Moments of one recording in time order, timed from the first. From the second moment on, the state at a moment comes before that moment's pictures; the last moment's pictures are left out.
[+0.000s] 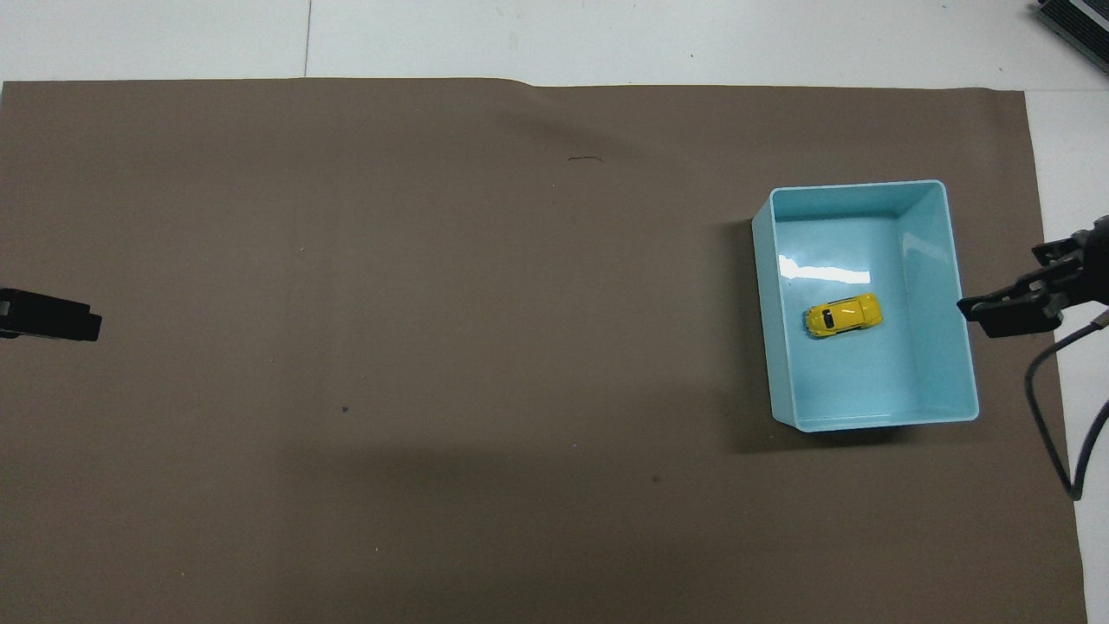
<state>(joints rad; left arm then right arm) 0.09 -0.10 -0.14 -1.58 -0.02 1.48 0.12 -0.01 -0.06 -0.04 -1.68 0.05 1.70 -0.58</state>
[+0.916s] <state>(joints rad) 0.09 -0.10 -0.14 -1.58 -0.02 1.48 0.12 0.02 -0.06 -0.03 -1.63 0.05 1.62 -0.14</state>
